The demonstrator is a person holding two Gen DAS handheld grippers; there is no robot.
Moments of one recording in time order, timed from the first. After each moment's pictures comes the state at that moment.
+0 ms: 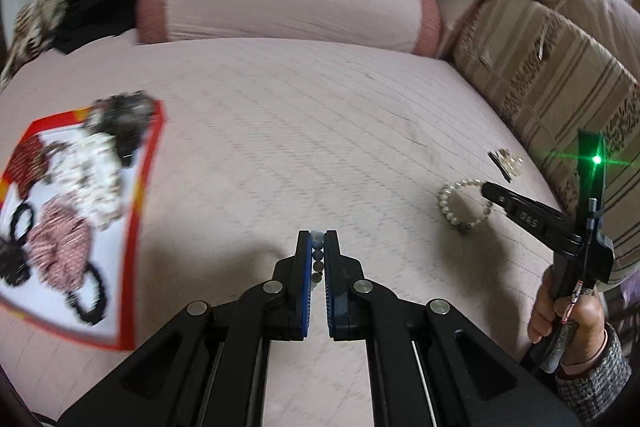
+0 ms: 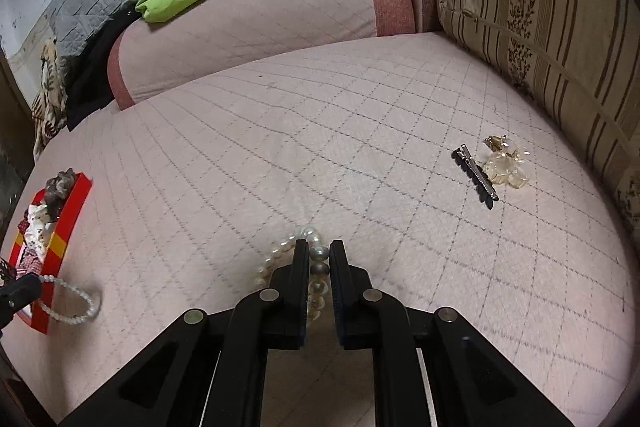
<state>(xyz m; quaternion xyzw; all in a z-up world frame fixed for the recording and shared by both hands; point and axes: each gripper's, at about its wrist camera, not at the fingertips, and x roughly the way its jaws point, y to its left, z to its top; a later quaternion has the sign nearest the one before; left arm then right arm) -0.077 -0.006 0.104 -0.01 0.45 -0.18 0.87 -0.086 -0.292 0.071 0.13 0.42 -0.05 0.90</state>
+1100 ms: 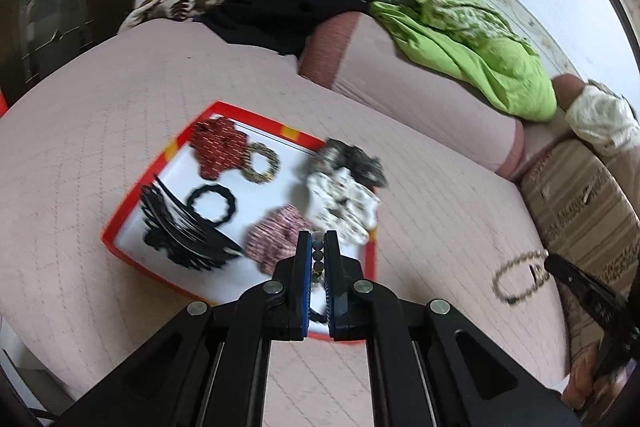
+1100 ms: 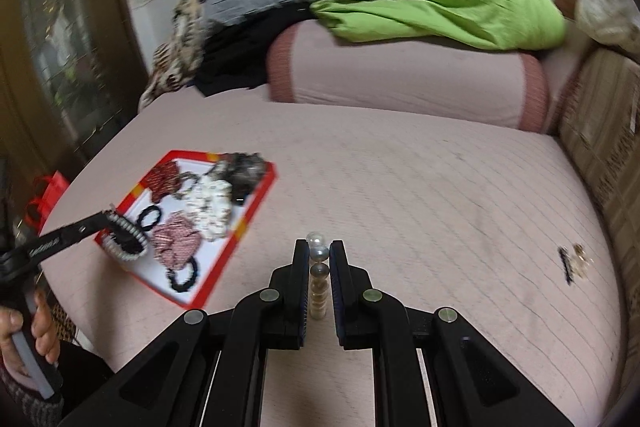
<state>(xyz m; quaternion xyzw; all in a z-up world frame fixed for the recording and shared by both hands) -0.100 0.221 0.152 -0.16 0.38 -0.05 0.91 -0.111 -0.087 0.190 0.02 0.38 0.12 0.92</state>
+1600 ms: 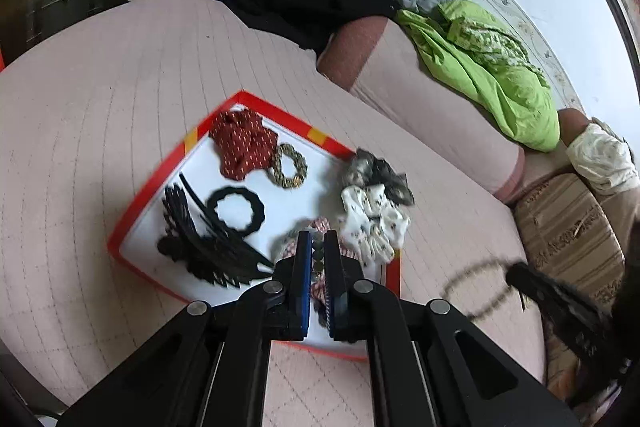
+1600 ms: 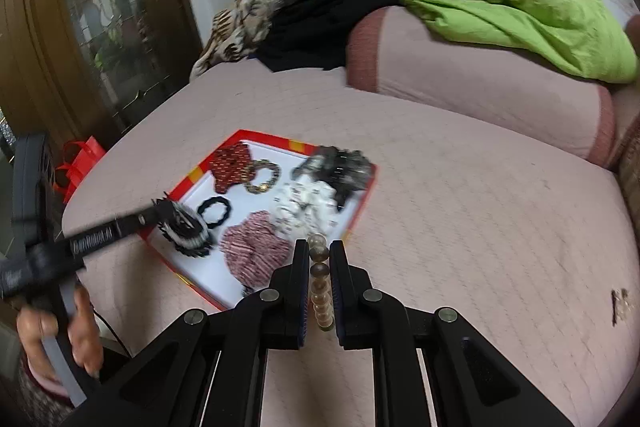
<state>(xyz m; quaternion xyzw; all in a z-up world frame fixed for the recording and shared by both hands) -0.085 0.266 0.130 -0.22 0.39 -0.06 0.89 -0.080 0.031 0.188 -0.01 0.40 0.21 0.89</state>
